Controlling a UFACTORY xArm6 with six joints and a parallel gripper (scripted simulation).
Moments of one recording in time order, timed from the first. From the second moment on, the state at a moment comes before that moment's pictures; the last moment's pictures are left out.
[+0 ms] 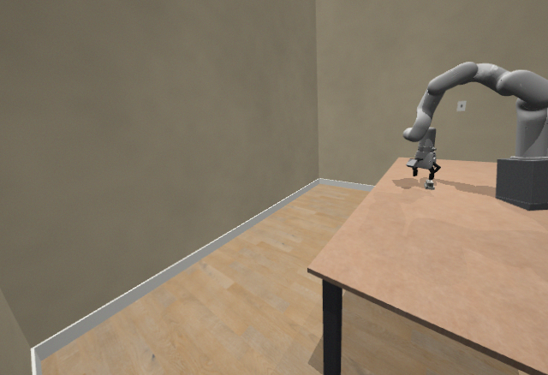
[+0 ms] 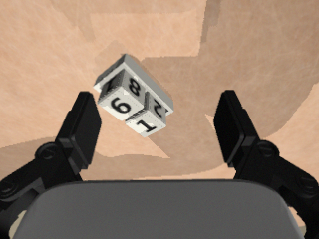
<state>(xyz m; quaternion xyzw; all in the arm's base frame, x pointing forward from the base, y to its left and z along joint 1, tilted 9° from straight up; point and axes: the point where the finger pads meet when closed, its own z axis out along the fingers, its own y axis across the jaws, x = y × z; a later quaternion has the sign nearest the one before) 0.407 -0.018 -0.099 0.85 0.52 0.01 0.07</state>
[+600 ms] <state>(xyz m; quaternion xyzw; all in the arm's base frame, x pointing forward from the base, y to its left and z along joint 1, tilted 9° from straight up) 0.411 -0.032 -0.097 0.92 0.39 0.02 0.07</state>
